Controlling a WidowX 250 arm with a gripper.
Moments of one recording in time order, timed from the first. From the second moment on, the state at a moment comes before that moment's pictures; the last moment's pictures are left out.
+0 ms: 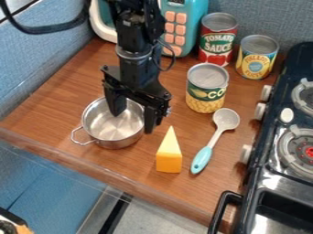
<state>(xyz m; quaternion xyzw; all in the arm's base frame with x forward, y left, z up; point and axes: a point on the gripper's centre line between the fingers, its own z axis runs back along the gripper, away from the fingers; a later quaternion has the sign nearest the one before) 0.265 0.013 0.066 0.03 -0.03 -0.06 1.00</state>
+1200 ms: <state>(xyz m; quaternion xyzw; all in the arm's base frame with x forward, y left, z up) 0.310 -0.101 0.028 0.02 -0.01 -0.17 0.99</state>
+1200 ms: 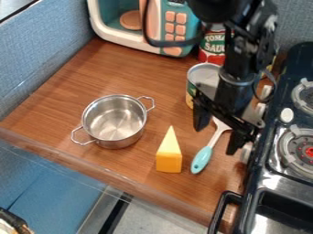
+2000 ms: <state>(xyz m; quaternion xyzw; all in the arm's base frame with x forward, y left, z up) 0.290 -0.096 -0.009 0.00 0.02 -0.16 0.99</state>
